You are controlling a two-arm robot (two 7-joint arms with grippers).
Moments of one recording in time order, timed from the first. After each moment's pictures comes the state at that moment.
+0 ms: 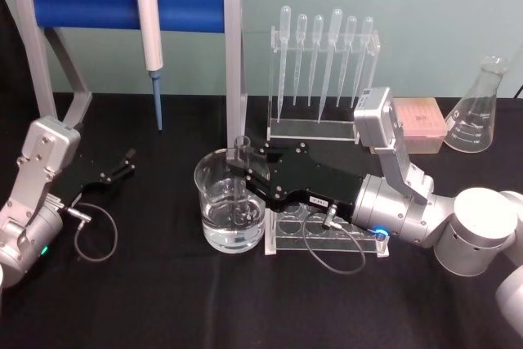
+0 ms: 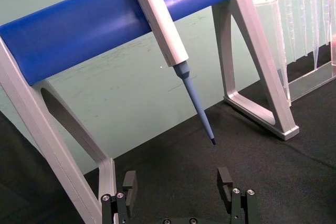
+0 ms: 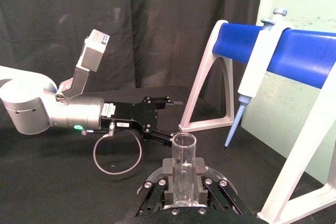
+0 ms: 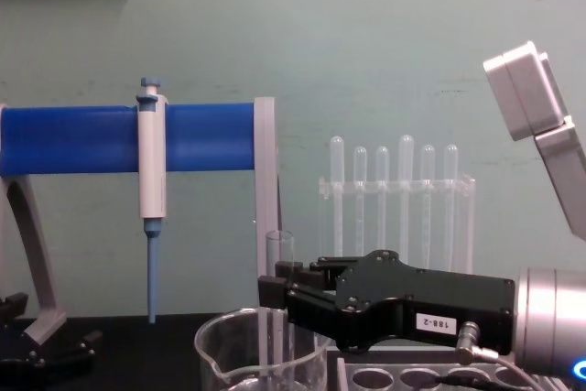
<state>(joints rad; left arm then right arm) -0.20 0.60 0.45 -1.41 -0.25 -0.12 0.03 0.44 0.40 -0.61 -1.35 0.46 -0.13 0.70</state>
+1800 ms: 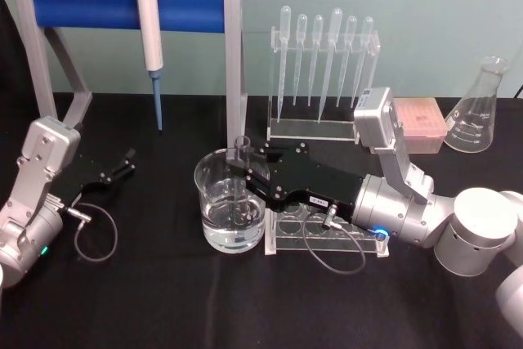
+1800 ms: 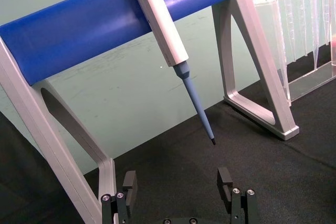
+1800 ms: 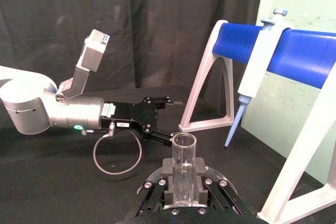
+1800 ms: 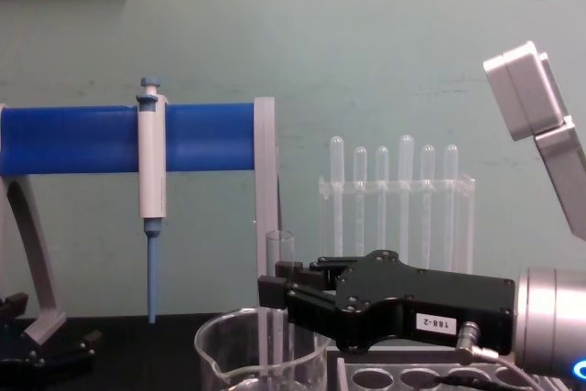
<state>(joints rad) -0.20 0.60 0.45 -1.41 -0.25 -0.12 0.03 0.44 0.40 -0.61 -1.35 0.46 -0.13 0.70</state>
